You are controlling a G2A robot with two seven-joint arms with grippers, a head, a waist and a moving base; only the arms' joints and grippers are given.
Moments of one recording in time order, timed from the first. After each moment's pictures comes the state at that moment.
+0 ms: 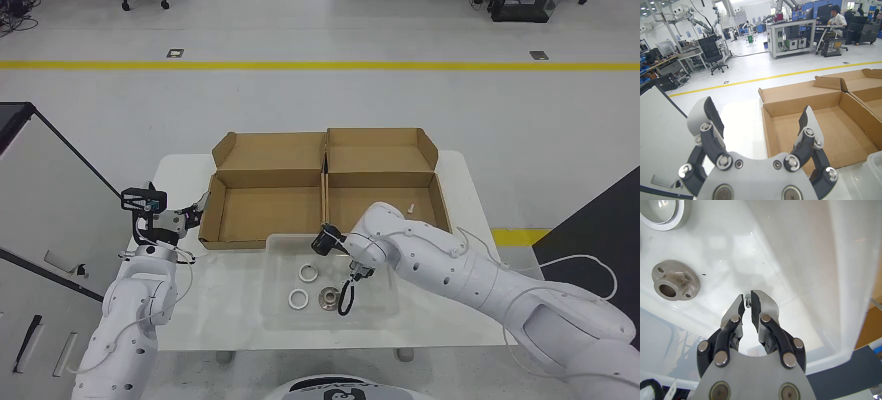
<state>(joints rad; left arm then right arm) 1.73 -1.15 -1.60 -1.80 1.33 0.00 0.00 -0.74 -1.17 0.35 -1.53 -0.77 0.09 1.51</state>
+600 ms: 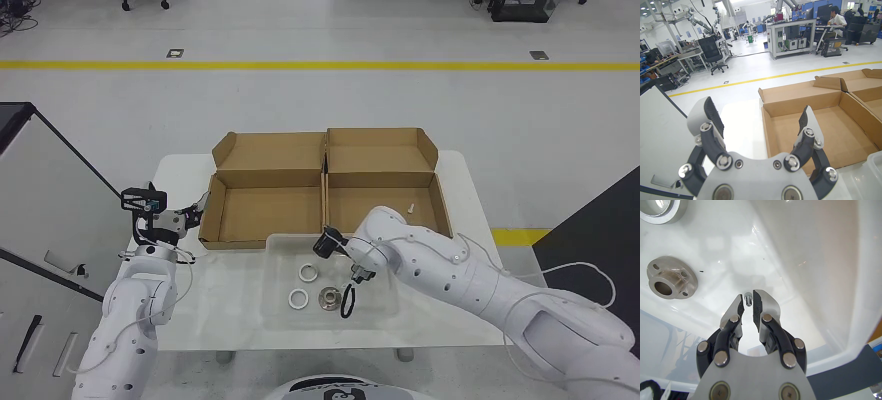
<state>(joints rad) 1.73 -1.15 -1.60 -1.80 1.33 0.00 0.00 -0.79 -1.17 0.38 -1.54 -0.82 0.07 1.52</state>
